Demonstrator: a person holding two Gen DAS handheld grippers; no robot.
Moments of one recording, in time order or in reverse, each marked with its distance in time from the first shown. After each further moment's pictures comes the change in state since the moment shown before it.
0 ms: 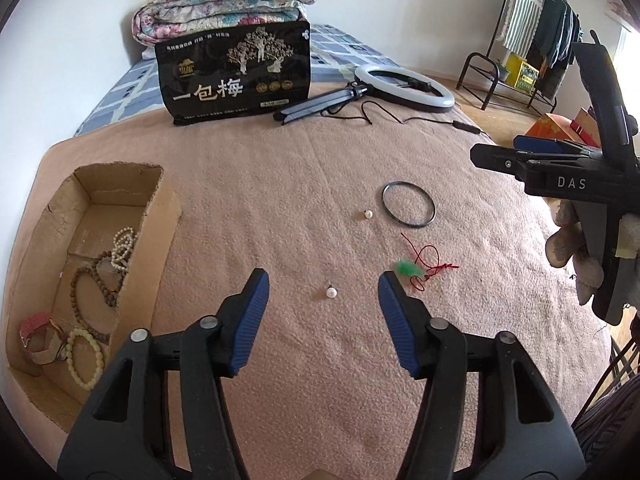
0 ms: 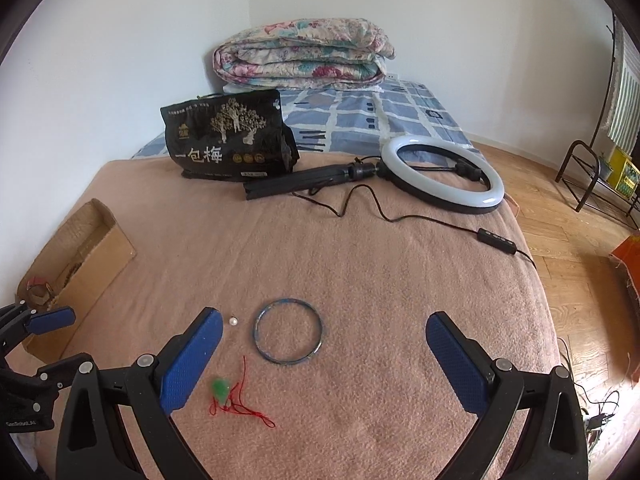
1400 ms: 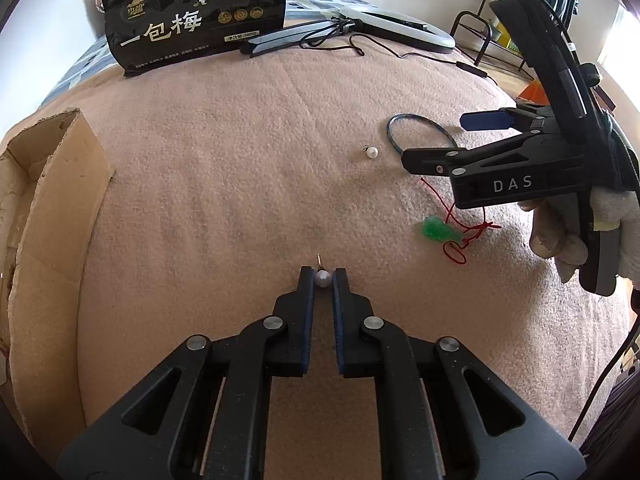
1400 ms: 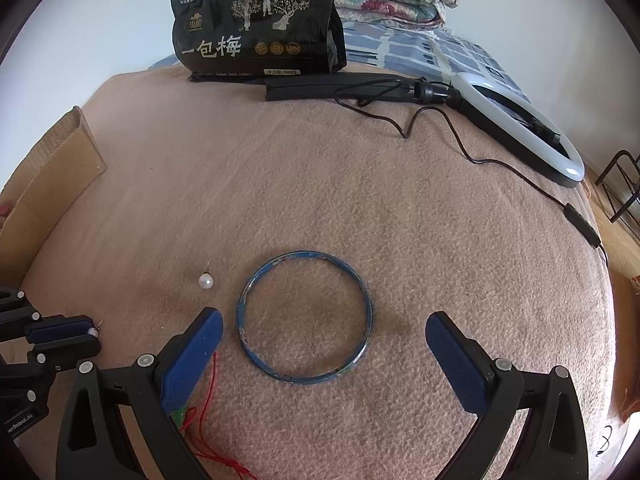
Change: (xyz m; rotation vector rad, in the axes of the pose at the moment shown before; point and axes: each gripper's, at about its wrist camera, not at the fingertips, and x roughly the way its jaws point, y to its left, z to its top) left arm 0.079 0.000 -0.014 0.046 0.137 -0.047; right arm 0.116 0.025 -0.025 -0.140 0.198 0.059
